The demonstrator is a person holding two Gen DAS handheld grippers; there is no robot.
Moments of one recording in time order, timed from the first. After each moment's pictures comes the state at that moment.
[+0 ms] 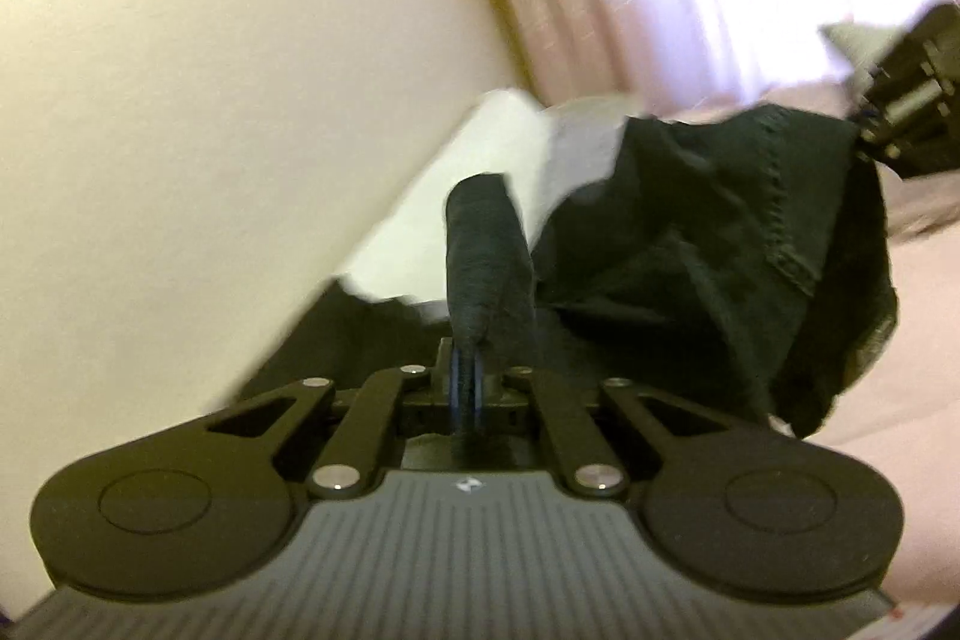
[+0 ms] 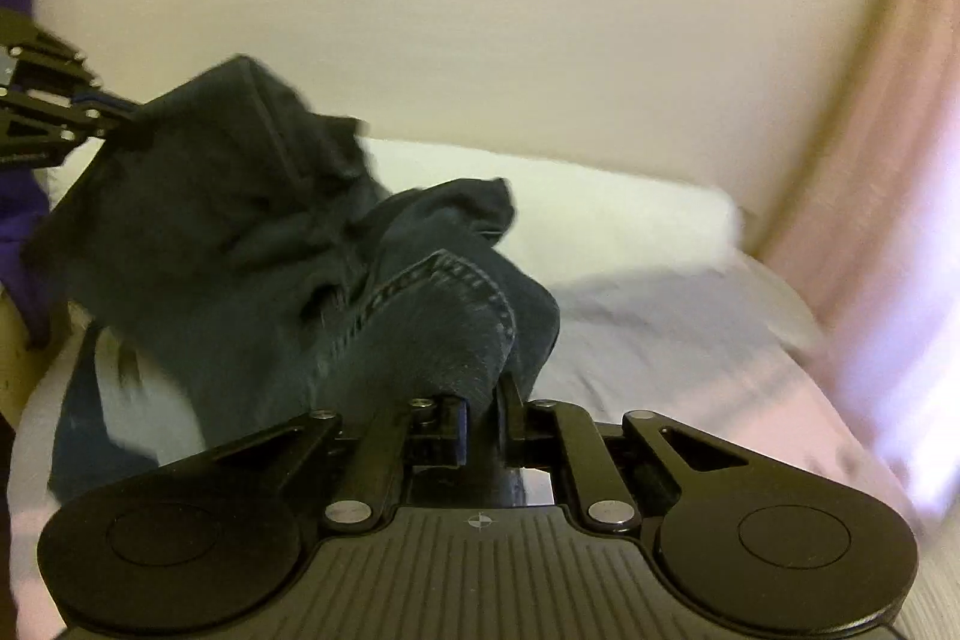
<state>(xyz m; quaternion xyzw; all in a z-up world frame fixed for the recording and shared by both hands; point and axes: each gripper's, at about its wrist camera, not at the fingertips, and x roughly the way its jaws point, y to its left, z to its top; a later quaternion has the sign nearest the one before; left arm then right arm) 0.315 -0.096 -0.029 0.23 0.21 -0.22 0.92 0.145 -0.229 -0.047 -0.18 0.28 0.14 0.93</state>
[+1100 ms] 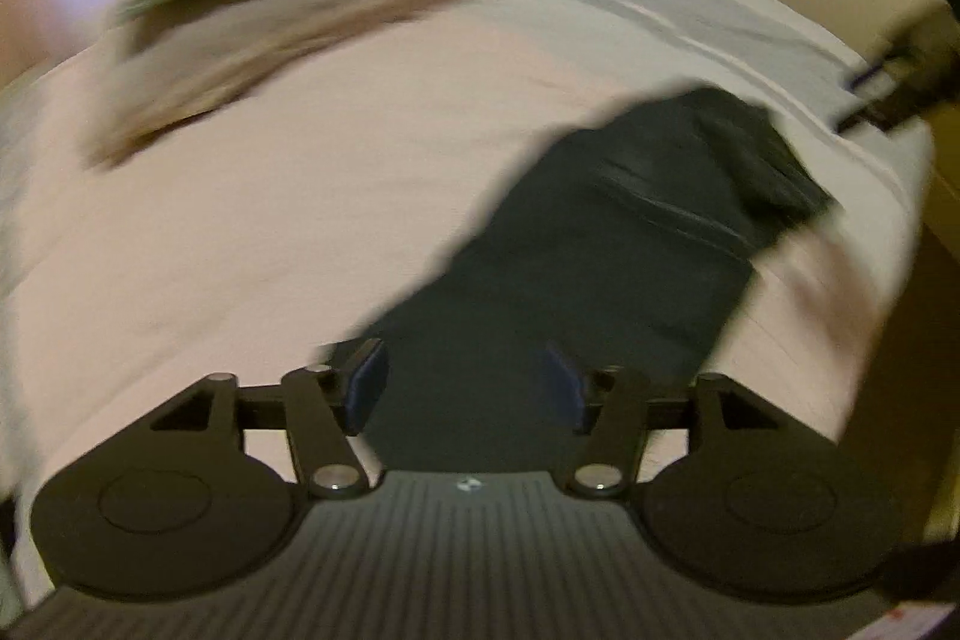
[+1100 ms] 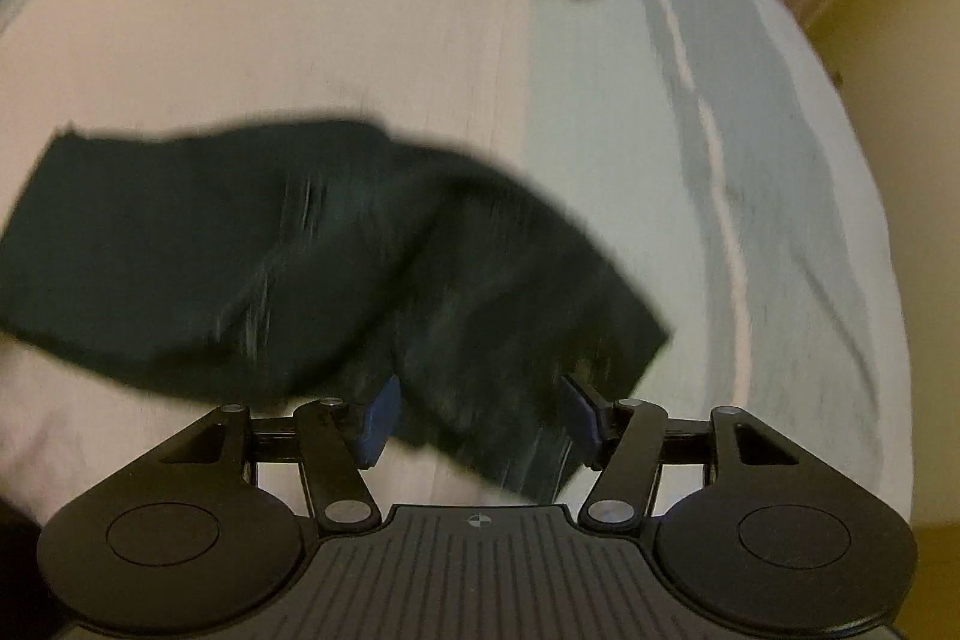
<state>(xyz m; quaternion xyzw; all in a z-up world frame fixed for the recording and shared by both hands) -0.084 -0.405 -0.251 0.34 0.31 -0.63 0.63 -0.440 -0.531 -0.203 0.07 0.56 -0.31 0.76</state>
